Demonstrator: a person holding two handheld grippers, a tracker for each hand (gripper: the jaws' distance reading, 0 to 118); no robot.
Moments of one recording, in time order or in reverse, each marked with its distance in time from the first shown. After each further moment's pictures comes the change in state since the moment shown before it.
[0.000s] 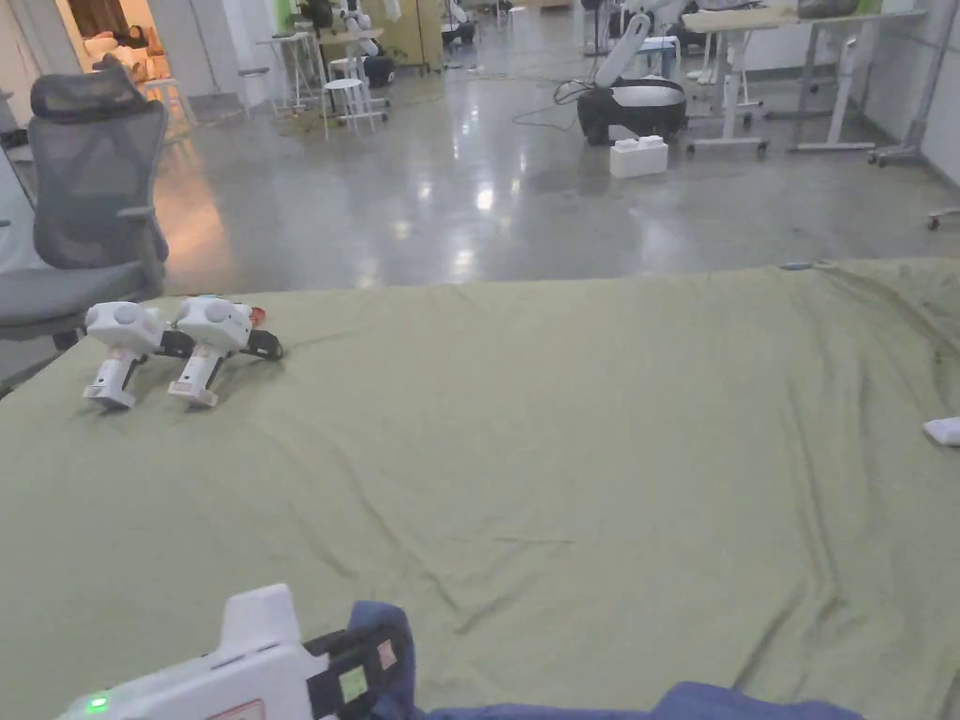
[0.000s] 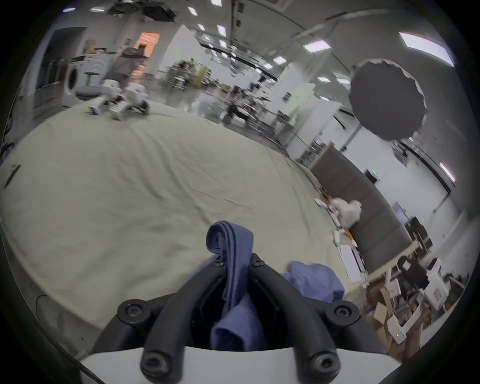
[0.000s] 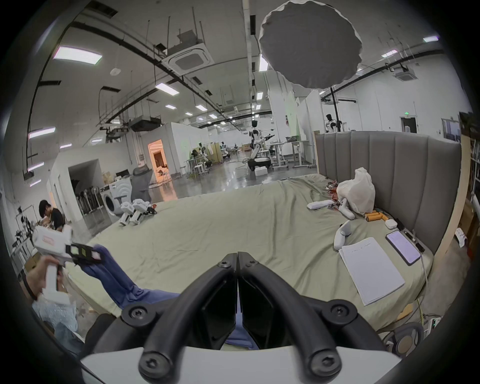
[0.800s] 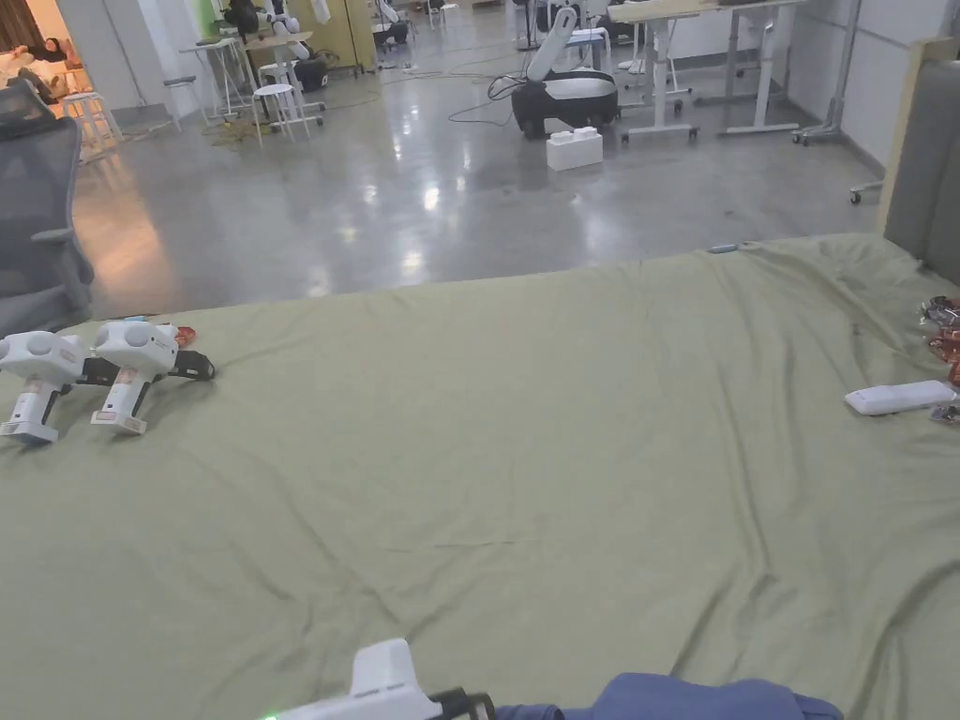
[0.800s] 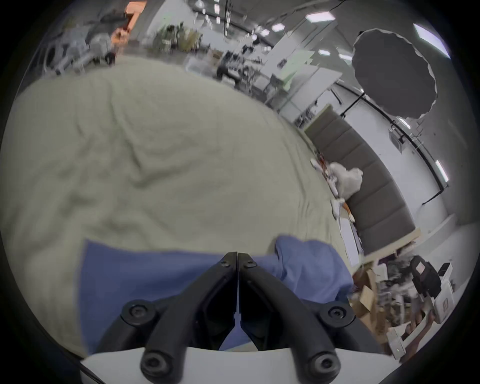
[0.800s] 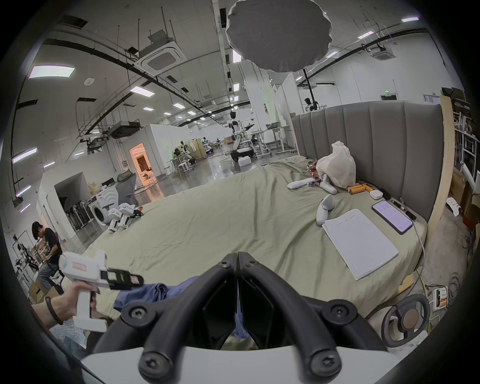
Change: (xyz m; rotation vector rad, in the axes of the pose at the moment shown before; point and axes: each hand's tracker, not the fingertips) left arm 0.021 -0.064 -0.133 -0.263 -0.091 0.107; right arm 0.026 -0.024 0.002 -0.058 -0.080 -0.112
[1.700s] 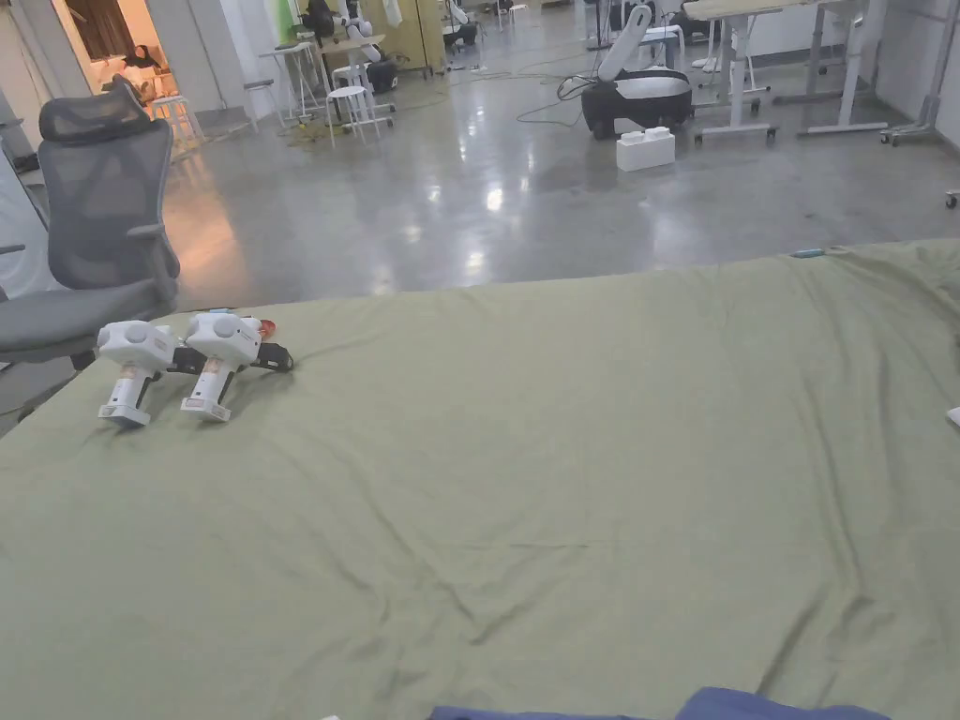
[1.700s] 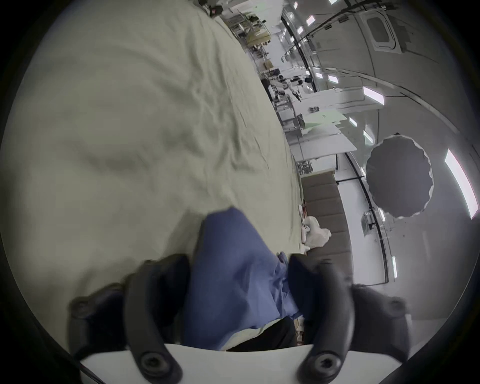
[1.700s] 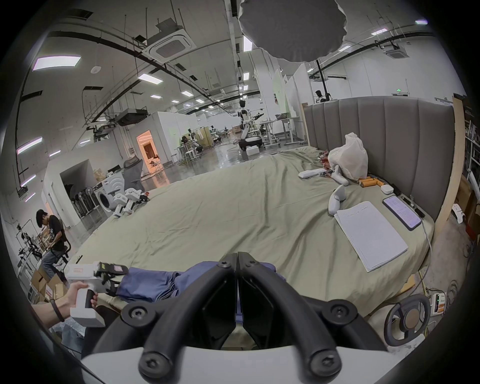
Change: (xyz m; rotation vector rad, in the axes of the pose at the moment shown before) left arm -0.140 -0.025 0.043 0.144 -0.222 0.461; right arm -0.017 -0.011 -0.008 -0.069 0.038 0.040
